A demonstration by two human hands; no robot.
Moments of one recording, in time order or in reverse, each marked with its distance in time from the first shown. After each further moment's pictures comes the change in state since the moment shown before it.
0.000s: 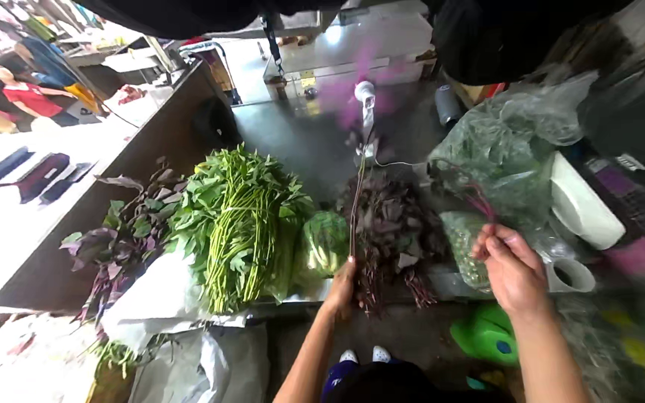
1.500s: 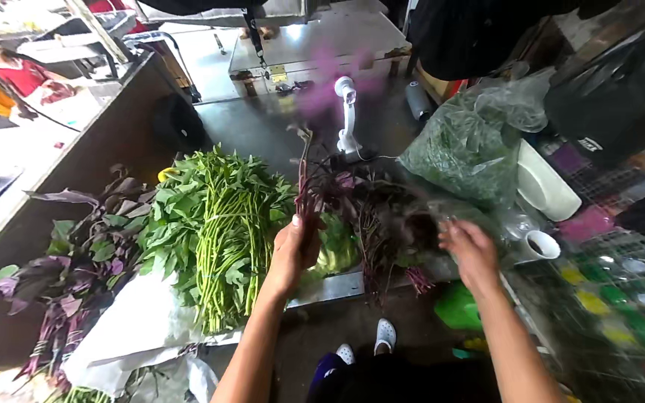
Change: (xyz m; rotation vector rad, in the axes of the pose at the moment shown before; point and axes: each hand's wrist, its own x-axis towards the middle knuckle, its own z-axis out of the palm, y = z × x) left_hand -0.052 0.146 -0.060 0.182 -0.226 0.594; right_hand -0.016 0.028 0.050 -0.280 0.261 0.211
